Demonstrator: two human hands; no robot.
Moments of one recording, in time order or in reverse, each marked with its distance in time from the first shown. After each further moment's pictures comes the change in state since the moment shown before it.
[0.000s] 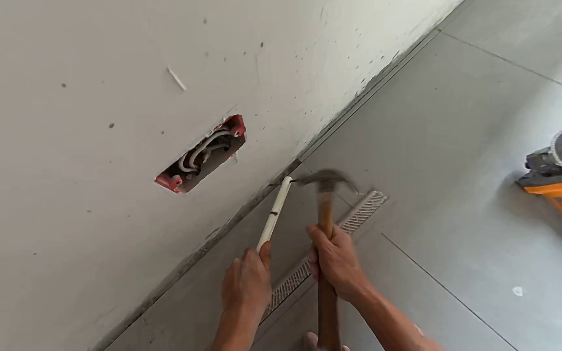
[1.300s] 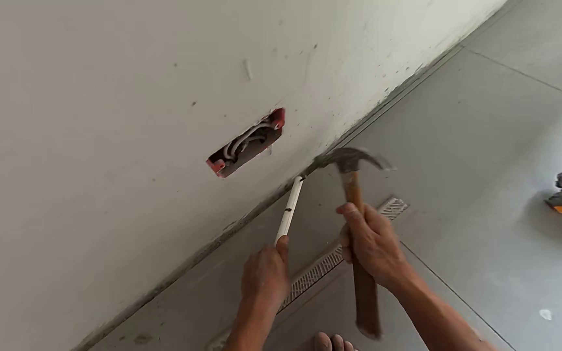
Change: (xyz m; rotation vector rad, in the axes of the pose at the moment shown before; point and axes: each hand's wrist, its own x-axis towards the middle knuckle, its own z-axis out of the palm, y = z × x) left_hand -0.001 -0.001 -0.009 -0.180 -0.090 0.044; right_hand 0.008 -0.043 -0.011 -0.289 -0.075 -0.157
